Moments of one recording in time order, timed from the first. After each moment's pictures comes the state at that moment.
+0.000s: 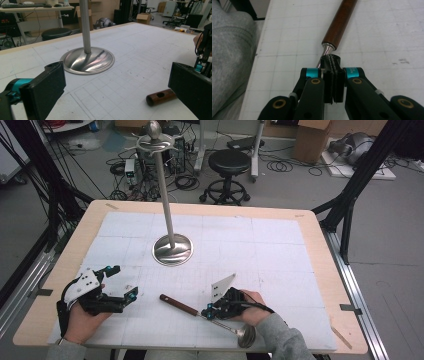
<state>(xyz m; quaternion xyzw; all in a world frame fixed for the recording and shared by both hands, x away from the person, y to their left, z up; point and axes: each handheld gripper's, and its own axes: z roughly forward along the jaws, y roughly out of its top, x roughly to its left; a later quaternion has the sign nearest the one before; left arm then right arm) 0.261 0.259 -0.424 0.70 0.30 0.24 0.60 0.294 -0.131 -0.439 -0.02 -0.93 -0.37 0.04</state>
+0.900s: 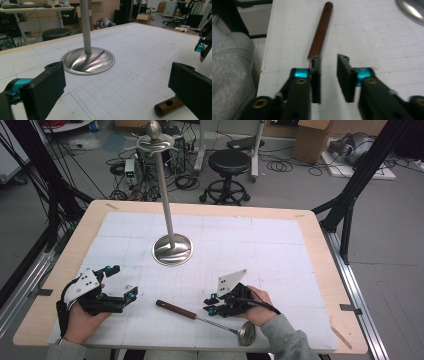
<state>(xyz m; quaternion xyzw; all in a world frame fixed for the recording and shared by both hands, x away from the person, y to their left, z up) 0.261 0.260 -0.424 0.70 0.30 0.24 0.60 0.286 -0.144 -0.405 -0.07 -0.91 -0.41 -0.01</state>
